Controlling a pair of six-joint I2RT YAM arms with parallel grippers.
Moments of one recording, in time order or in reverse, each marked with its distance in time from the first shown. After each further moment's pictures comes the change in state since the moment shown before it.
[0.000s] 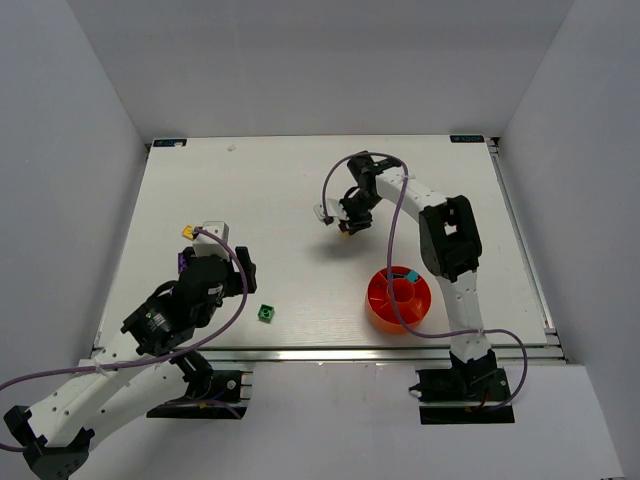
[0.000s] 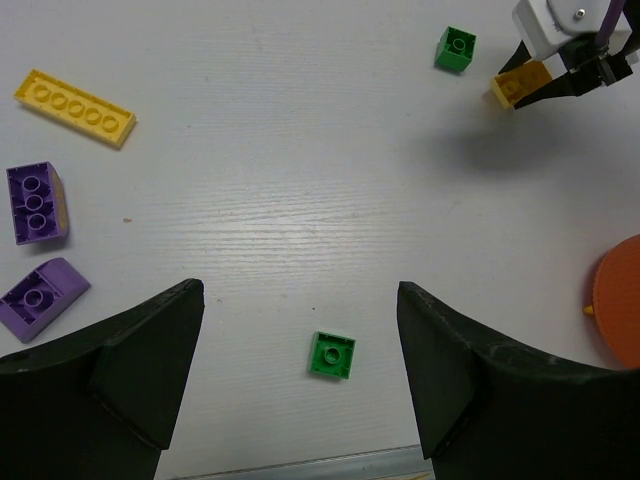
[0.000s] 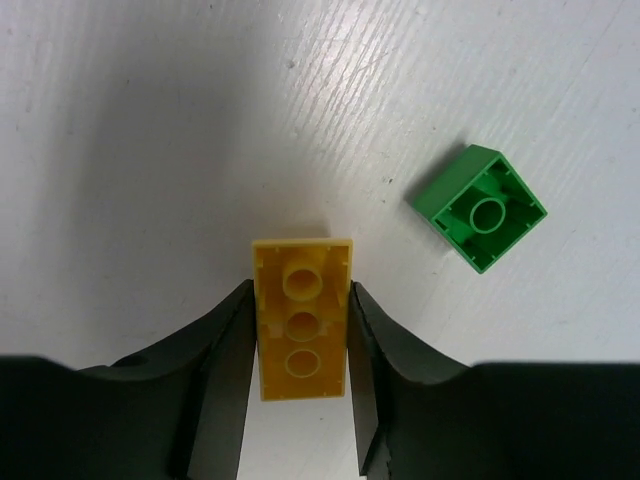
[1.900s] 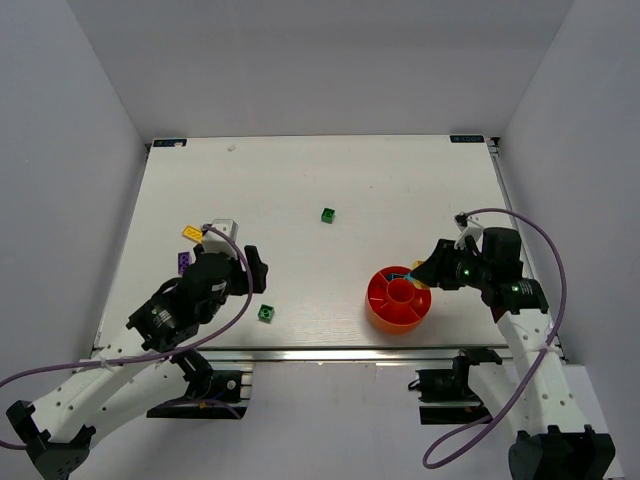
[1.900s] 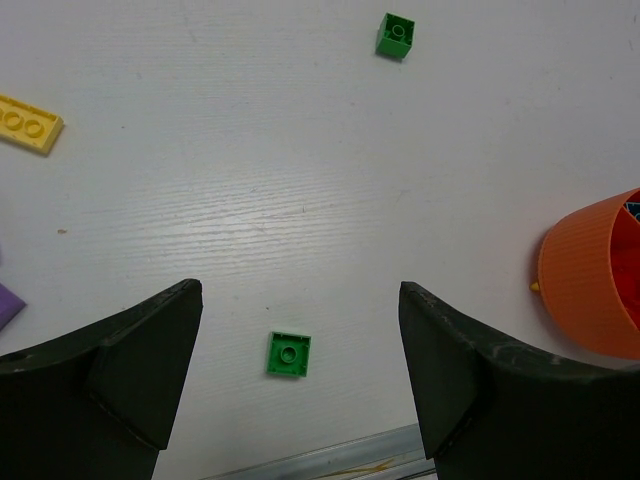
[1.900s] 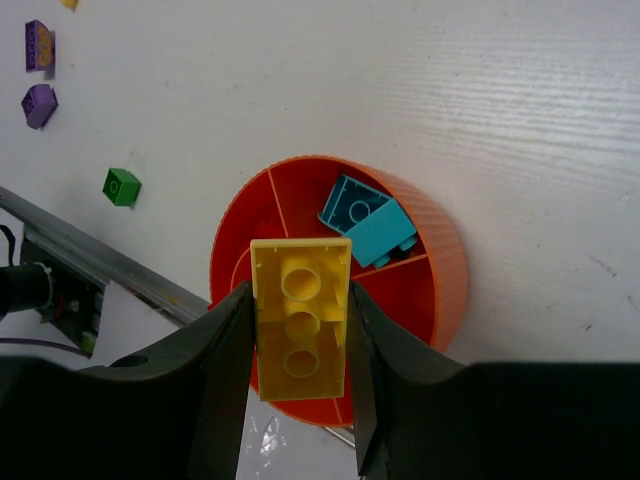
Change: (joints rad) left arm 0.002 0.034 -0.005 0.067 0.111 -0.009; right arm -0.423 -1.523 -1.192 0.320 -0.073 1.817
